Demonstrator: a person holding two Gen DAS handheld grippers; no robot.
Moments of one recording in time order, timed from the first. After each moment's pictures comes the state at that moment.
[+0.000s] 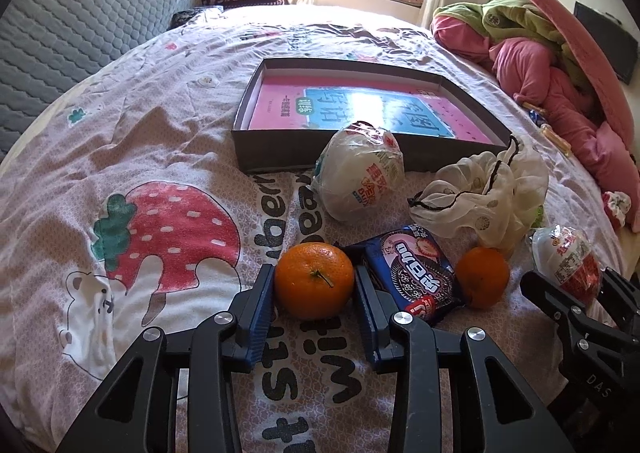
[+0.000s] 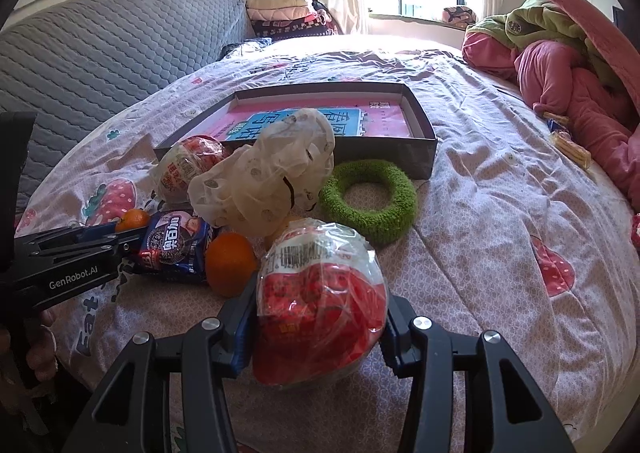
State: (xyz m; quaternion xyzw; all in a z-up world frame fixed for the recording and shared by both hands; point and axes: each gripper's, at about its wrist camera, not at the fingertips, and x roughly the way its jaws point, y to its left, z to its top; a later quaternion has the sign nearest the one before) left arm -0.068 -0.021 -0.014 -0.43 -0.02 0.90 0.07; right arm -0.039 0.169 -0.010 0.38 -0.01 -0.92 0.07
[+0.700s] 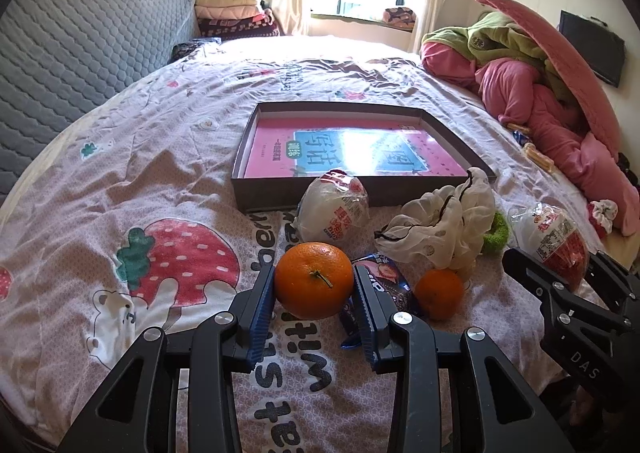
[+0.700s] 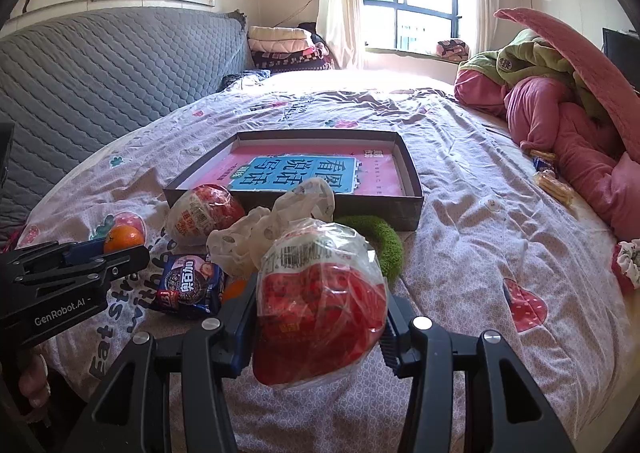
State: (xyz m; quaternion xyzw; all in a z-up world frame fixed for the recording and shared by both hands) left arm -0.042 -0.010 0.026 -0.37 -0.01 0.92 0.07; right arm -0.032 0.164 0.023 0.32 0.01 -0.94 0.06
